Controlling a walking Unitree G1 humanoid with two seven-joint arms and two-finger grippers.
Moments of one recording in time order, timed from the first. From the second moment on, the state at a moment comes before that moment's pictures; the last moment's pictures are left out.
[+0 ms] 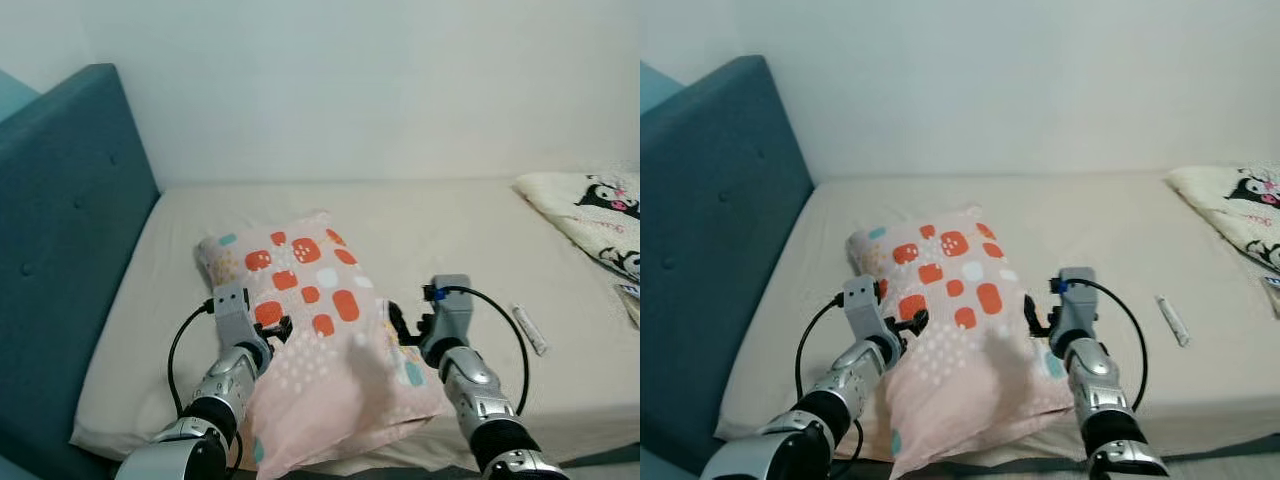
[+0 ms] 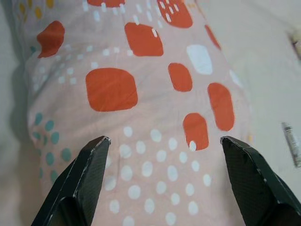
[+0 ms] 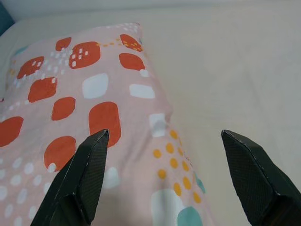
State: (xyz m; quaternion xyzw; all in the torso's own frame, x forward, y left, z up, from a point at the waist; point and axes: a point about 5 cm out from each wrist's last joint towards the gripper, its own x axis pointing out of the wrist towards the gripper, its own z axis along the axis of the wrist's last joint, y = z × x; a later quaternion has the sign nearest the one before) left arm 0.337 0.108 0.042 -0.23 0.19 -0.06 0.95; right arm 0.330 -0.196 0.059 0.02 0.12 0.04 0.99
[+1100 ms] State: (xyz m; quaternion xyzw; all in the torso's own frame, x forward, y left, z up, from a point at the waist) left arm 0.365 0.112 0.089 -0.24 0.09 -0.12 0.96; right arm 0.323 -0.253 0.096 0.06 0.05 -0.03 1.00
